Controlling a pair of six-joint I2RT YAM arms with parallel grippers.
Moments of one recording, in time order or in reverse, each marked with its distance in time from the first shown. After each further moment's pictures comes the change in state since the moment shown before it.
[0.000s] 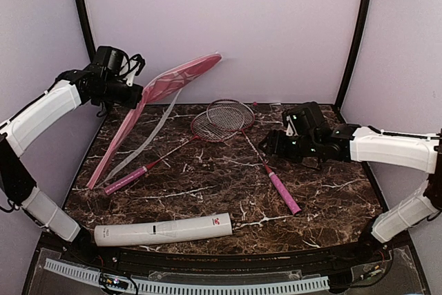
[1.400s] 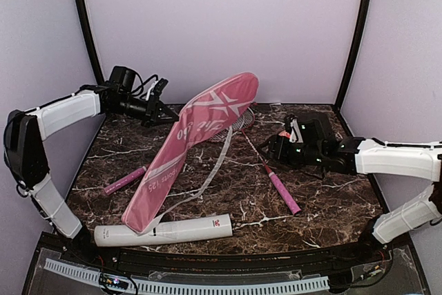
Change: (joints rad) left arm 0.044 0.139 -0.095 0.166 1.070 -0.367; right arm 0.003 -0.078 -0.146 0.194 -0.068 0.023
